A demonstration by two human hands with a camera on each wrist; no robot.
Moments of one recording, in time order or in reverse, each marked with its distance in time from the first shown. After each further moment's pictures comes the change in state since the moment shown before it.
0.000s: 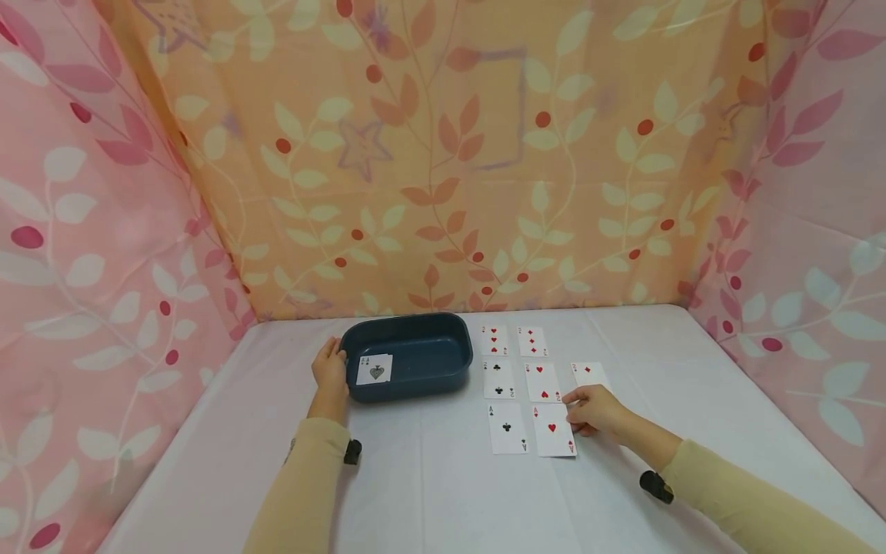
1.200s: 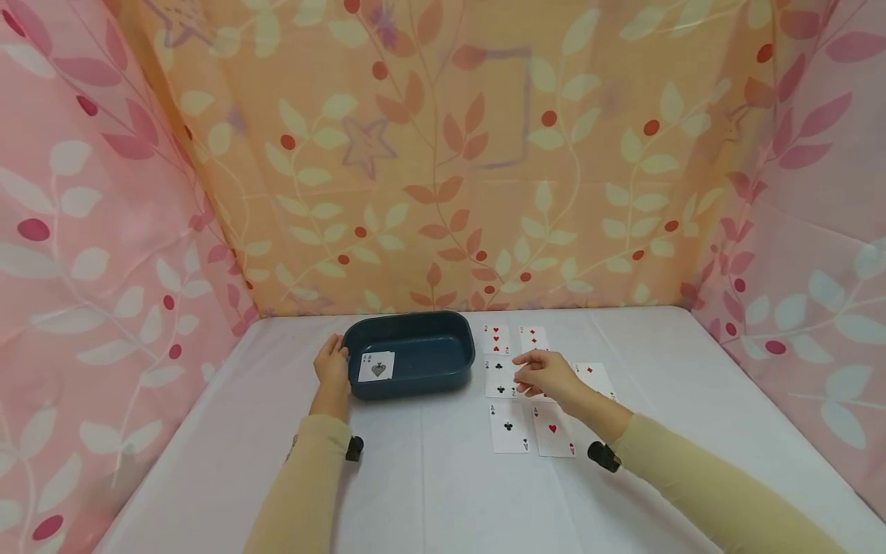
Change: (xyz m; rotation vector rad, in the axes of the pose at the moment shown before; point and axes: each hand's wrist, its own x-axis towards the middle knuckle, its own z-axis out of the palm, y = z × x) left_hand 0.002 -0.002 -0.001 0.020 -0.015 0.008; right_hand 0.023 -0.070 0.040 0.189 -0.008 -0.191
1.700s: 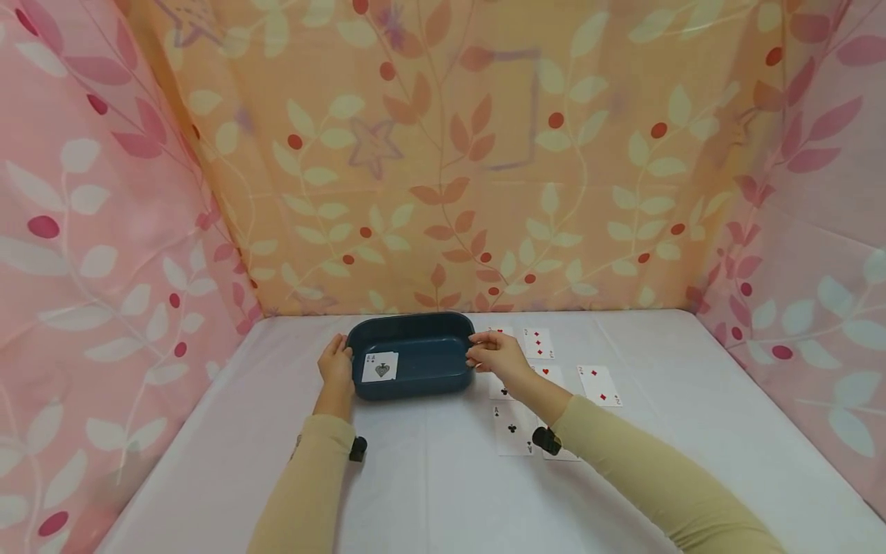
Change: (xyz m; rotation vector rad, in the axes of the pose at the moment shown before) left_hand 0.001 0.000 -0.002 -0.004 -0.007 -0.003; right_hand 0.034 -0.034 0.066 0.250 0.015 -0.108
